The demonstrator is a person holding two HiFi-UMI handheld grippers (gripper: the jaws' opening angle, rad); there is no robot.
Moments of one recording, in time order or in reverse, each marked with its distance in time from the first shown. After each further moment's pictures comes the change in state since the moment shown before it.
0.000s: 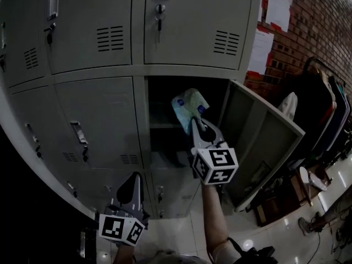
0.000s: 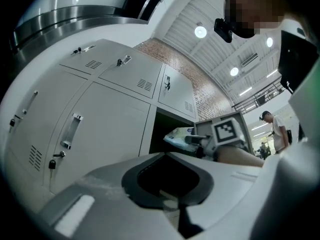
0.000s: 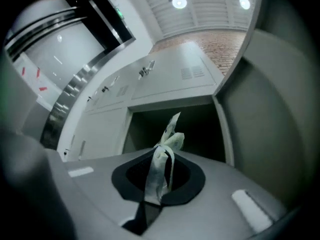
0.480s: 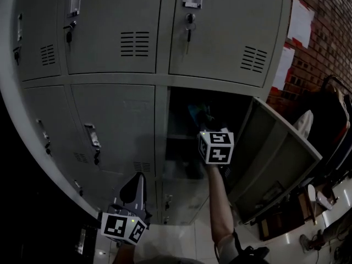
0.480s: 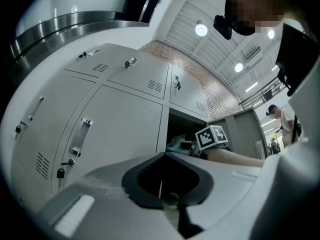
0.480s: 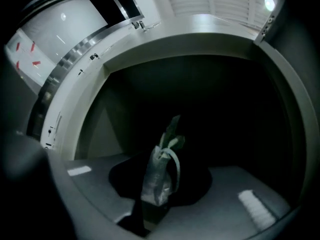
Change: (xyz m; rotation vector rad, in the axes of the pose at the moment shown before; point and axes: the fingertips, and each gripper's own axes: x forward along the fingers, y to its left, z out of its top) left arm 0.011 0.040 0.008 0.023 -0.022 0.087; right arm 0.105 -0.022 -0.034 -0.130 0.160 -0.027
